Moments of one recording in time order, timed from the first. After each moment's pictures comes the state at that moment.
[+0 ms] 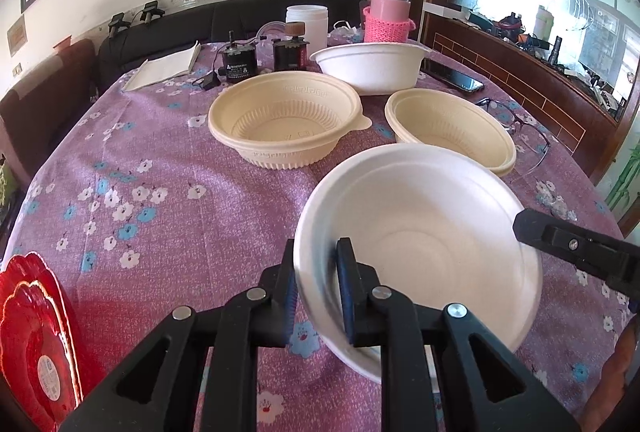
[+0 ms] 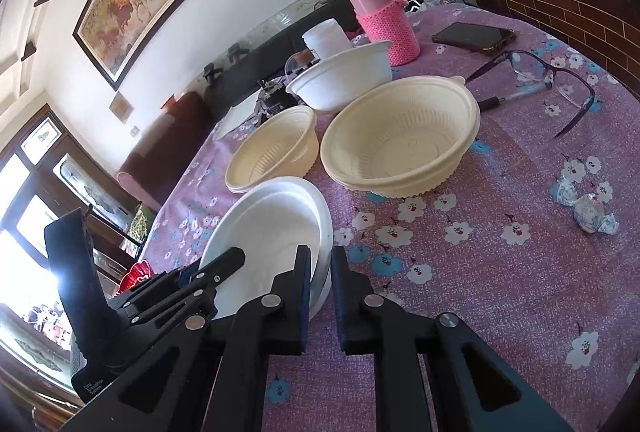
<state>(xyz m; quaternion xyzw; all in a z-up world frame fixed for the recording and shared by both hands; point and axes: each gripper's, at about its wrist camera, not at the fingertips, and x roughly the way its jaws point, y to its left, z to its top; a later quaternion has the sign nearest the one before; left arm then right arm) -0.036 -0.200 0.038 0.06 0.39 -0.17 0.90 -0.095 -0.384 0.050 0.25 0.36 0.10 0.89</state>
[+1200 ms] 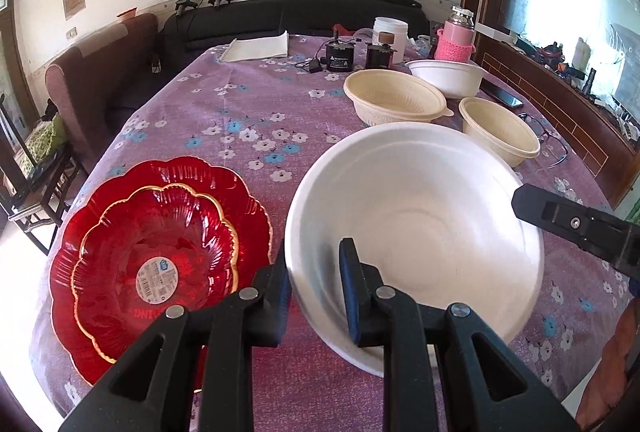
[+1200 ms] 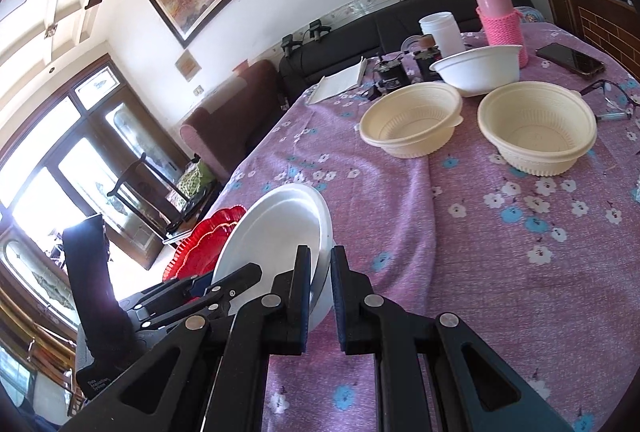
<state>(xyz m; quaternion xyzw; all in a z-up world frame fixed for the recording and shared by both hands) -0.115 -0.078 0.065 0.02 0.39 -0.08 0.92 -0.127 -0.274 0.080 0.20 0.35 0.22 0.89</state>
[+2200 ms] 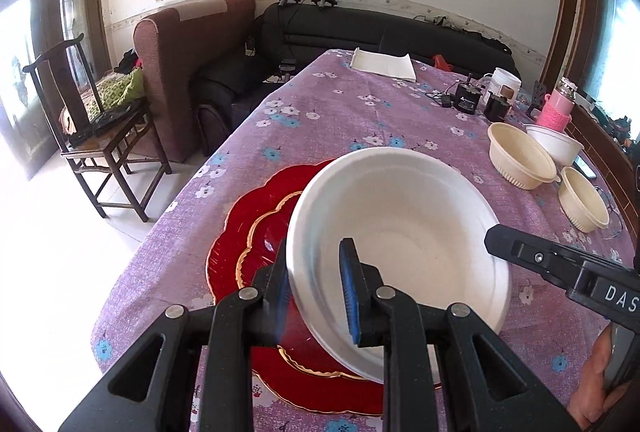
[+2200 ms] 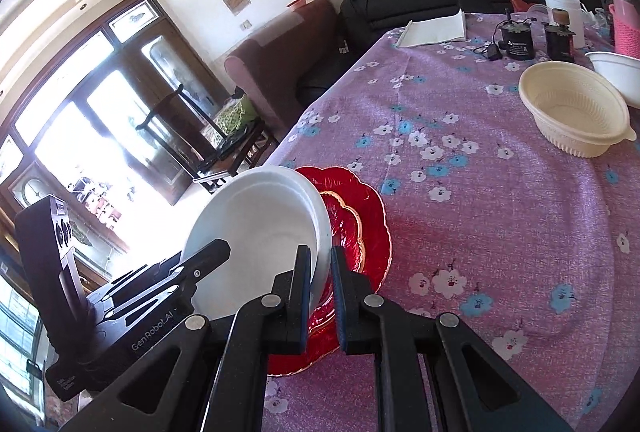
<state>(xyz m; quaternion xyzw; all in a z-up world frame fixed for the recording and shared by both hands) -0.121 0.067 0.073 -0.06 0.37 0.05 0.92 -0.062 -0.122 0.066 0.13 0.41 0.32 0.84</state>
